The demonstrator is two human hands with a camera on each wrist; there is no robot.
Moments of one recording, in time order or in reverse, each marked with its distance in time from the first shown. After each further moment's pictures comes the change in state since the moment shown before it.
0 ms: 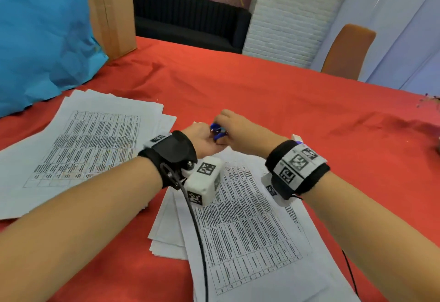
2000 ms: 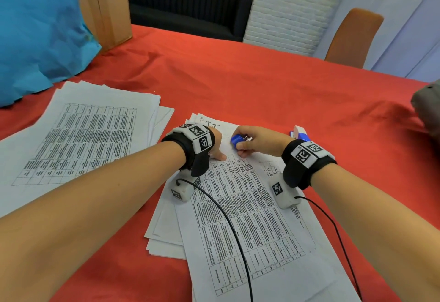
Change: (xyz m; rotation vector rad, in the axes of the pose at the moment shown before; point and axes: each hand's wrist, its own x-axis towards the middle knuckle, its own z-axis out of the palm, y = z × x) left_hand 0.021 -0.014 0.004 2.454 0.209 0.021; right_hand -0.028 0.066 0.037 0.811 -0.217 0.384
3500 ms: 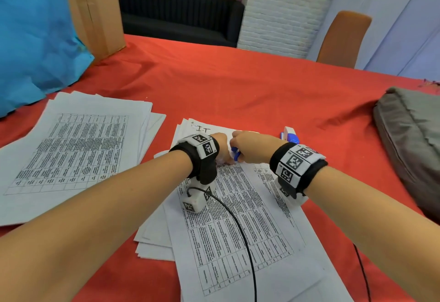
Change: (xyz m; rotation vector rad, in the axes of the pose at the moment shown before) left_hand 0.018 0.033 0.004 -0.573 0.038 -0.047; right_hand -0.012 -0.015 0.008 -1.113 0.008 -0.054
